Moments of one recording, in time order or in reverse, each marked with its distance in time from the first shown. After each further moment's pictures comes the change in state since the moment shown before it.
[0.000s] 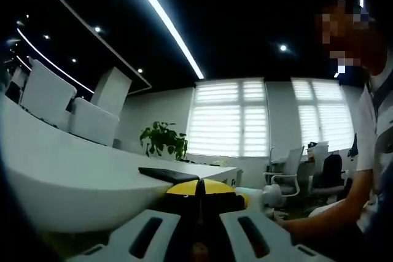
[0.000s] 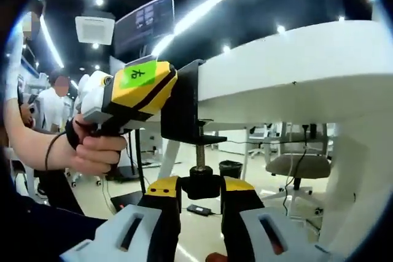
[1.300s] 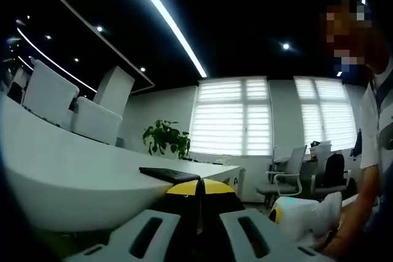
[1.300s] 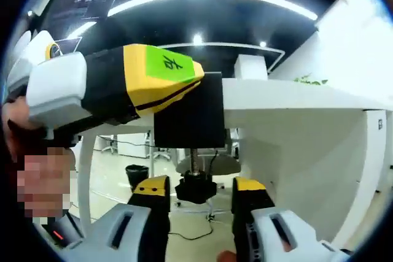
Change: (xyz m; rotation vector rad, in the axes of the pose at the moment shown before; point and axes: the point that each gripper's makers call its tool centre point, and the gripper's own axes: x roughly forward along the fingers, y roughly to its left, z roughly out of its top) left arm 0.001 0.002 -0.001 0.003 0.013 0.027; right arm -0.004 -0.022 0.003 -0.029 0.015 -0.749
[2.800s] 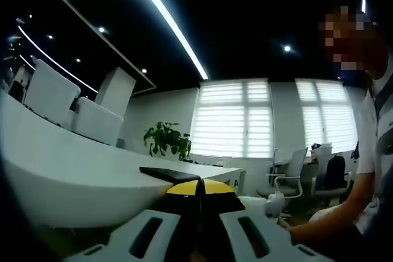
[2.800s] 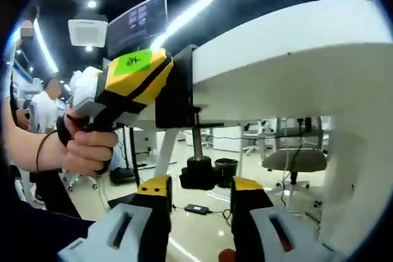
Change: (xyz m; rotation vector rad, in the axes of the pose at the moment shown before) left arm 0.000 0.000 0.001 -0.009 -0.019 0.008; right arm -0.019 0.021 -0.016 0.070 0.007 0.637
